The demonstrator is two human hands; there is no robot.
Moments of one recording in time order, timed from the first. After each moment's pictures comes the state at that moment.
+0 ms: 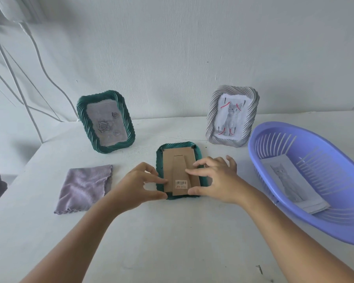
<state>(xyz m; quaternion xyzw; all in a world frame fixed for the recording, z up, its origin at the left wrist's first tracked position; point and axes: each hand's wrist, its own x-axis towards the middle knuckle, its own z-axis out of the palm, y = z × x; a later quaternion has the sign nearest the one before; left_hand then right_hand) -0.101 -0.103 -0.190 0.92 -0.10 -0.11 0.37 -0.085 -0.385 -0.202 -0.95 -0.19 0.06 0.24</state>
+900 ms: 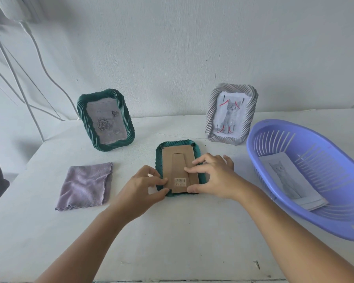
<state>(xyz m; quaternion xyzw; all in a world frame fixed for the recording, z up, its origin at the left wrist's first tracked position) -0.122 -0.115 -0.211 0.94 -0.14 0.01 0.32 -0.082 -0.383 -0.204 -0.94 -0.18 0.05 0.27</state>
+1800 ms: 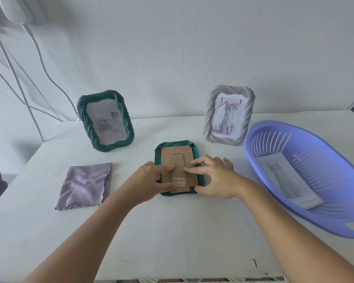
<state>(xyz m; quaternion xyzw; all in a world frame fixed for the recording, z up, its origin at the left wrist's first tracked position) -0.094 -0.136 -0.187 0.95 -0.08 -0.11 0.29 -0.084 -0.390 -0.196 -0.94 -0.19 0.12 0.25</state>
